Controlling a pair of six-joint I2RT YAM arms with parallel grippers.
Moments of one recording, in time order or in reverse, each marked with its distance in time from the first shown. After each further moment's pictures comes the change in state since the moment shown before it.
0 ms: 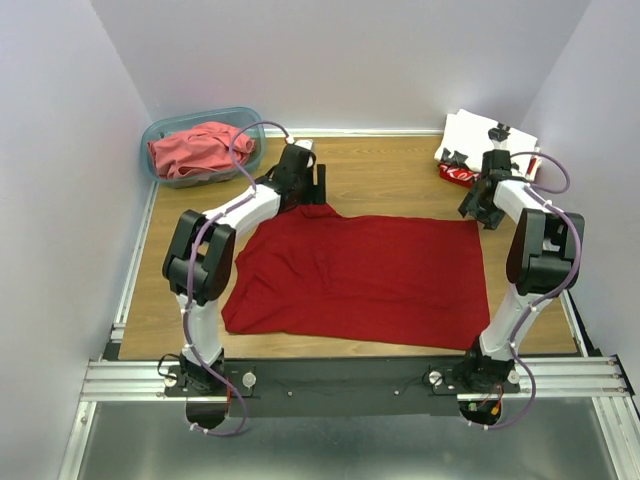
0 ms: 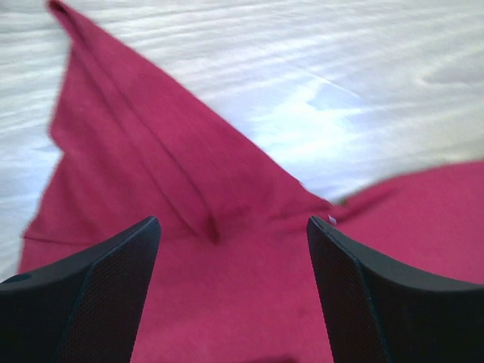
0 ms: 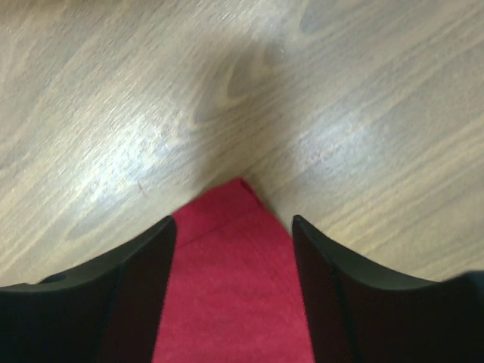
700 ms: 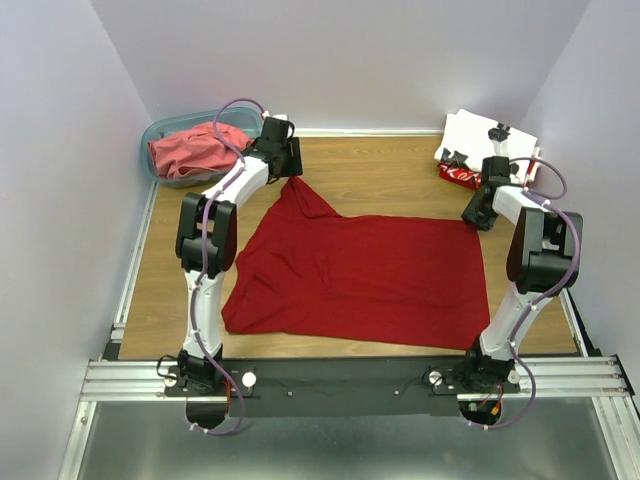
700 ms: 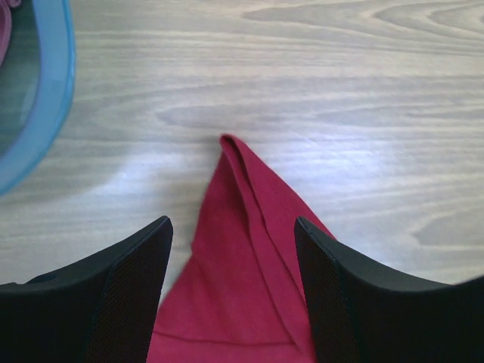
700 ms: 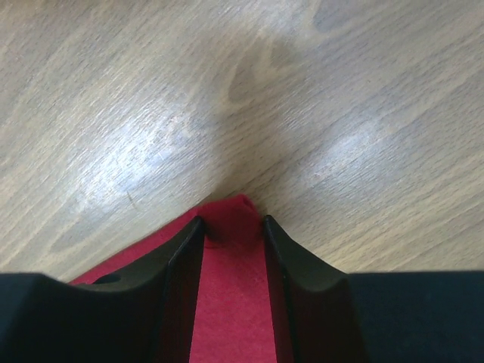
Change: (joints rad) left arm 0.167 0.251 0.382 -0.158 -0.046 0.025; right arm -0.021 0.023 -0.063 0.101 -0.037 -0.019
